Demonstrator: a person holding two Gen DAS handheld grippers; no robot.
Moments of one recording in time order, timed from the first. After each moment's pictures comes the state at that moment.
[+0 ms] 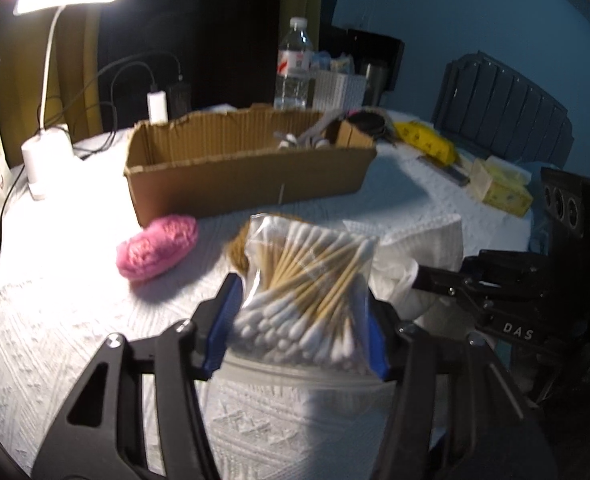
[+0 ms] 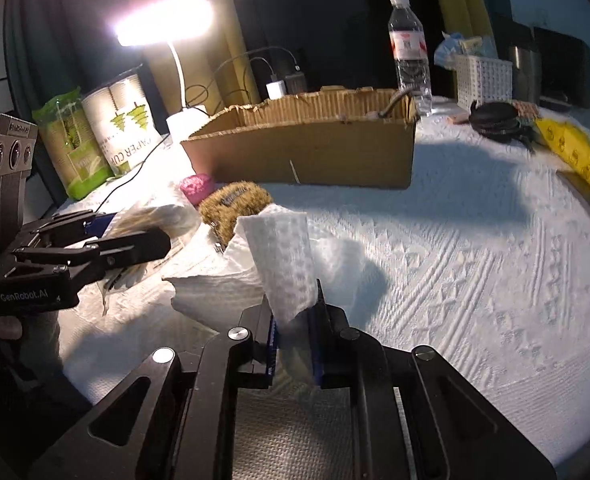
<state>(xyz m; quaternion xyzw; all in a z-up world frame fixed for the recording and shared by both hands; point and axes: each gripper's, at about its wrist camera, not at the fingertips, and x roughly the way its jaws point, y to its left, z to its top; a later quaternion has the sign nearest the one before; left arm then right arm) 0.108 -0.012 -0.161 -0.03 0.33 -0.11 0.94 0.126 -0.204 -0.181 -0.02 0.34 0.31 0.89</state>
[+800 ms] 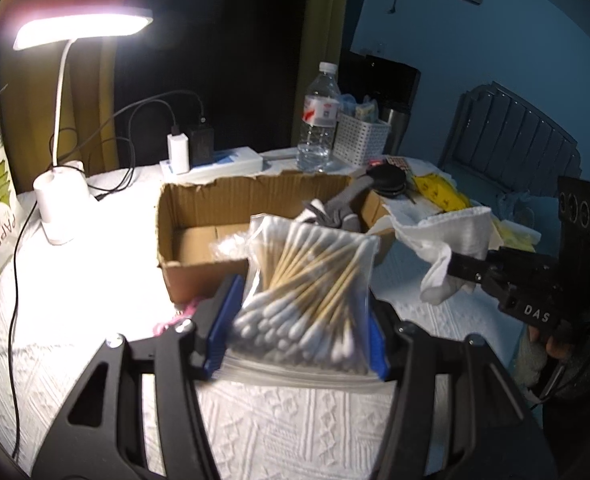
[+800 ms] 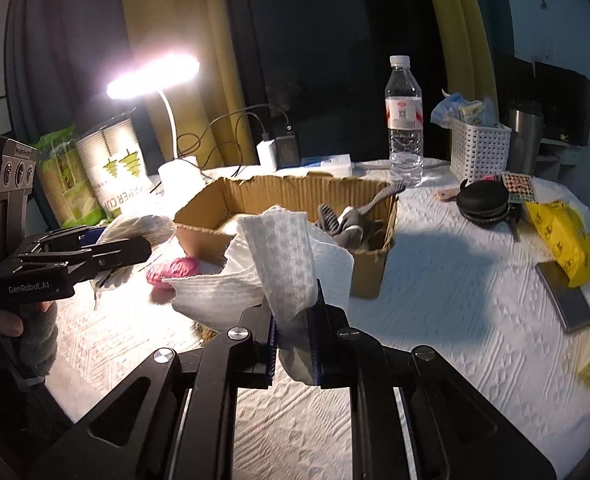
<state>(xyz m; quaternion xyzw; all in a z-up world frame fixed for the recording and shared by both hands) 0.152 0.021 -0.106 -0.06 0.31 -0.09 0.95 0.176 -0.207 -0.112 -0.03 0.30 0.31 0.90</state>
